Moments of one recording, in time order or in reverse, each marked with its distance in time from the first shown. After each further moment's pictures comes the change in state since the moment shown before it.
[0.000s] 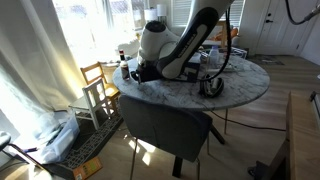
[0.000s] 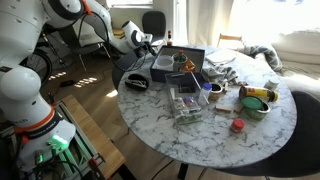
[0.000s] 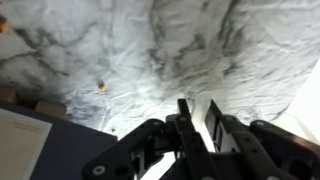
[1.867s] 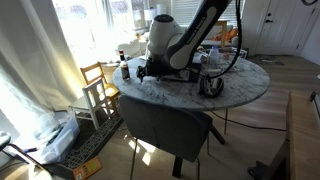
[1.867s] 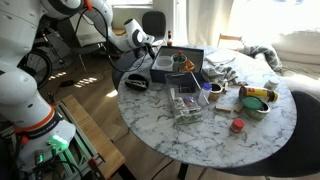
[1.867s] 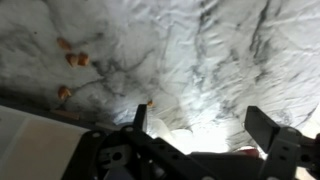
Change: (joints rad) arm -0.172 -0.131 0.173 -0.129 -0.065 -0.047 0.038
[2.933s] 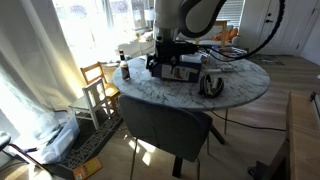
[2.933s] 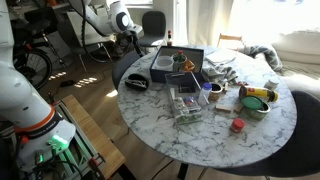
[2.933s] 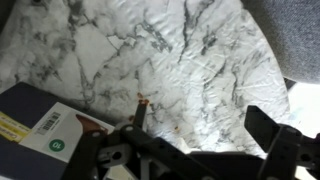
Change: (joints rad) arm -0.185 -0.370 0.298 -0.291 -0.058 -0.302 0.008
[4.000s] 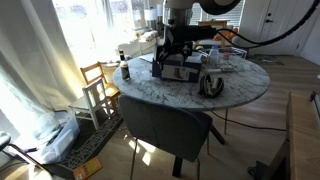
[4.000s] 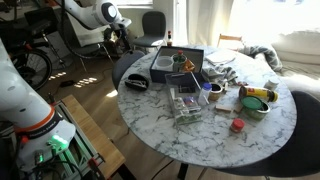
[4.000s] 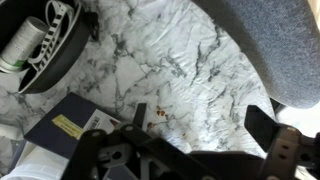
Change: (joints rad) arm -0.116 -0.220 0.177 -0.180 -0.023 -0.108 0.007
